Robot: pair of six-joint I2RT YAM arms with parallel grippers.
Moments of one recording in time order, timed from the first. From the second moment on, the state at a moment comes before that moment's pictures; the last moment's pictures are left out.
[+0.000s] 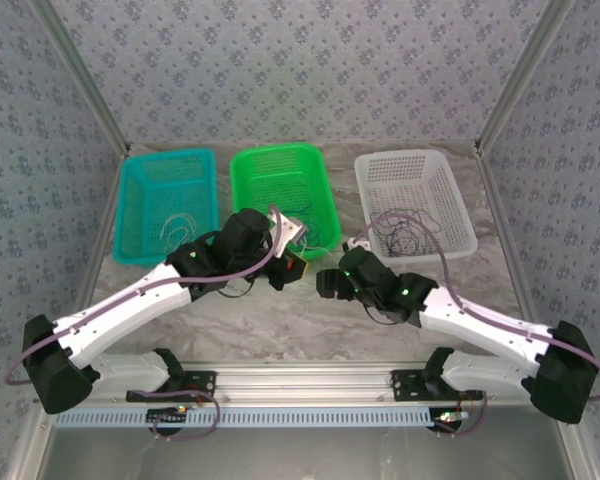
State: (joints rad) left arm -0.90 1.18 1.06 -0.52 0.28 -0.32; right arm 0.93 1.11 0.73 -0.45 0.23 0.71
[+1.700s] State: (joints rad) left arm -0.87 0.87 1.42 -0.60 0.09 -0.24; right arm 0.92 1.49 0.82 -0.55 0.44 0.89
